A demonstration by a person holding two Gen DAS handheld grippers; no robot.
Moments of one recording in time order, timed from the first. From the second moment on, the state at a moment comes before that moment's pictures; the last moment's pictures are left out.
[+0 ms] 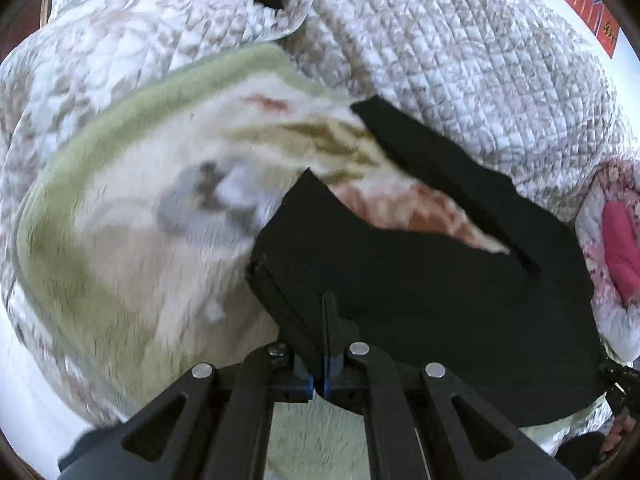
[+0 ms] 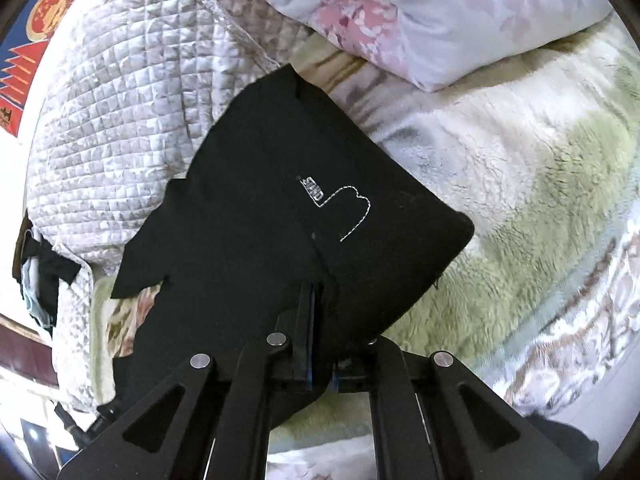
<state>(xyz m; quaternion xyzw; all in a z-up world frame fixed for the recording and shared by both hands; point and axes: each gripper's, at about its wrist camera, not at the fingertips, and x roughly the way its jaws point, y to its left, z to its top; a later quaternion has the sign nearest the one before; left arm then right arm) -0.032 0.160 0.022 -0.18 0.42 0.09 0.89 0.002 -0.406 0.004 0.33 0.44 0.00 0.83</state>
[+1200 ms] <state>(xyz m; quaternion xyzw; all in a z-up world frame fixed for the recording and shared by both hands) 0.032 0.135 0.007 0.00 0.41 0.13 0.90 0.010 -0.377 0.044 0.12 0.39 -0.09 0.91</state>
